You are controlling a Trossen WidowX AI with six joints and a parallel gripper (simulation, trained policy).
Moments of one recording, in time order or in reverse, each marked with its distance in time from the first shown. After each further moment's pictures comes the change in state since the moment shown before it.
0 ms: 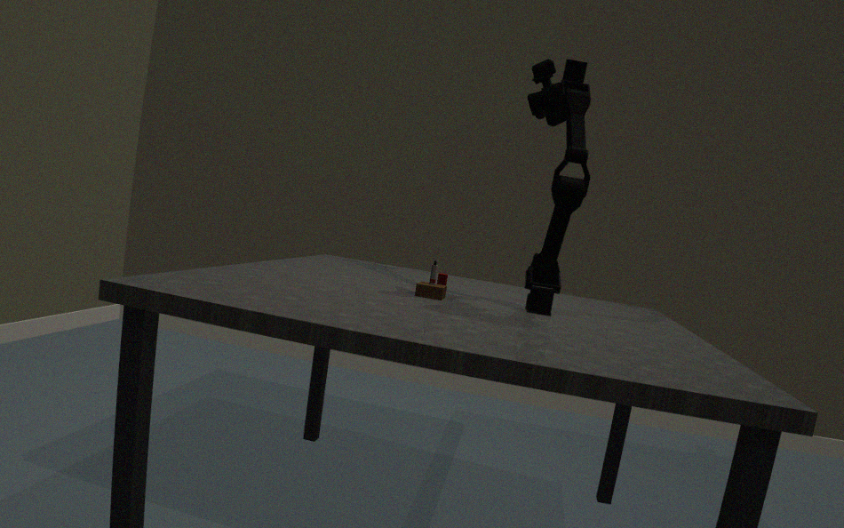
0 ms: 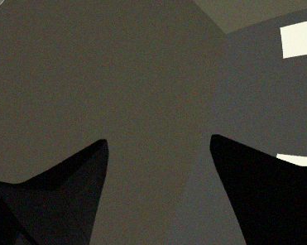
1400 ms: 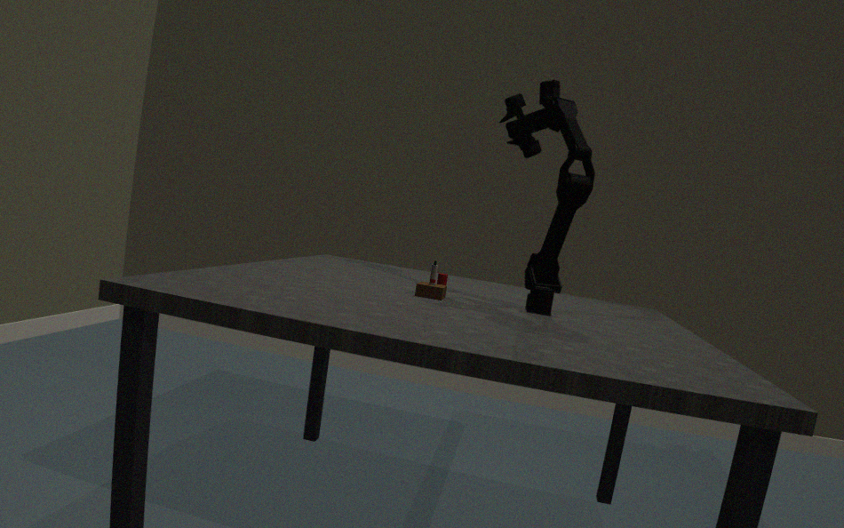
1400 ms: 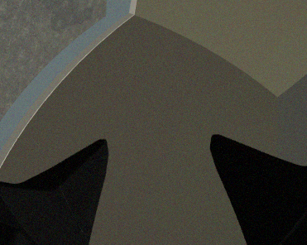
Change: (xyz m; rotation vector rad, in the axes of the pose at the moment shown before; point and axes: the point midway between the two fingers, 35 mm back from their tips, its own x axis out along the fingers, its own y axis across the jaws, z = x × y) arm 0.044 0.084 0.108 0.149 -0.451 0.276
